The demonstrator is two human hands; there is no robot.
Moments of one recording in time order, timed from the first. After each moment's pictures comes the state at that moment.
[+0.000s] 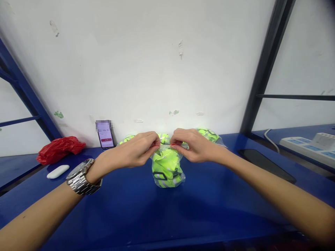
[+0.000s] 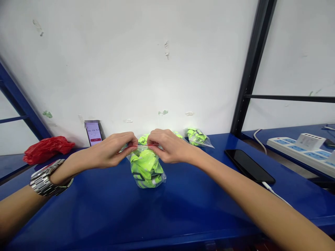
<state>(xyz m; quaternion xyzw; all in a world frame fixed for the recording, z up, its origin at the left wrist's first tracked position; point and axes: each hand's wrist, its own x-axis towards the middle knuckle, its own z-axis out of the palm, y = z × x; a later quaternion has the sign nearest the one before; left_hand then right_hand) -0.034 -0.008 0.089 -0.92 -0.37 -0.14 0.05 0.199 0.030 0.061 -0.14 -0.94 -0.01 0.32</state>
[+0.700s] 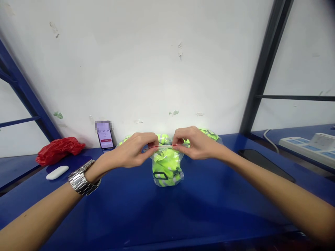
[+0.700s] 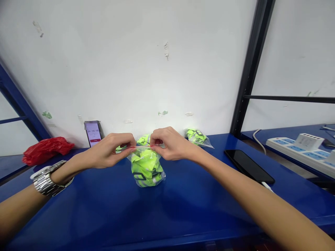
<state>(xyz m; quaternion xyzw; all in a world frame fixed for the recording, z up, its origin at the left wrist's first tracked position) -0.038 -0.009 0.088 -0.92 -0.34 -0.17 0.05 0.199 0.029 0.068 -0.19 -0.93 0.05 0.31</state>
